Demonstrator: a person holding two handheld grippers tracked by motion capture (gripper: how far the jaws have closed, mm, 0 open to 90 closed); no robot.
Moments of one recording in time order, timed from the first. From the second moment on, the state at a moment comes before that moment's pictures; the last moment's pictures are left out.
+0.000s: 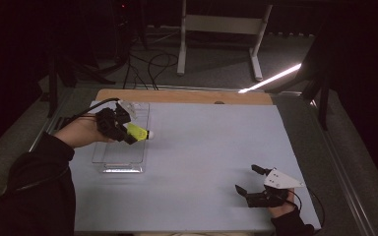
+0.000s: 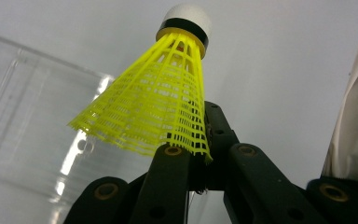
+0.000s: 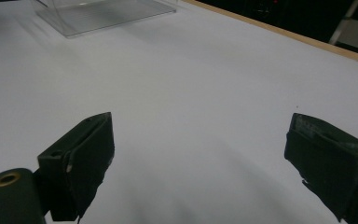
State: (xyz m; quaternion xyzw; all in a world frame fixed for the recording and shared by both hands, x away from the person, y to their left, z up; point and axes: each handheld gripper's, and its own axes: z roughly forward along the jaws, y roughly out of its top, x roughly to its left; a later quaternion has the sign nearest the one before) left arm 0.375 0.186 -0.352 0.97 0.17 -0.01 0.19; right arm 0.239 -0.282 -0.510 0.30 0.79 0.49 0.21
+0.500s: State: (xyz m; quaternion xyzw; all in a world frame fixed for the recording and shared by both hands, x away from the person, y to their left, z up) left arm 0.370 0.216 -0.353 0.96 0.19 -0.01 0.19; right arm 0.239 -0.282 -0.510 0.30 0.79 0.49 0.21
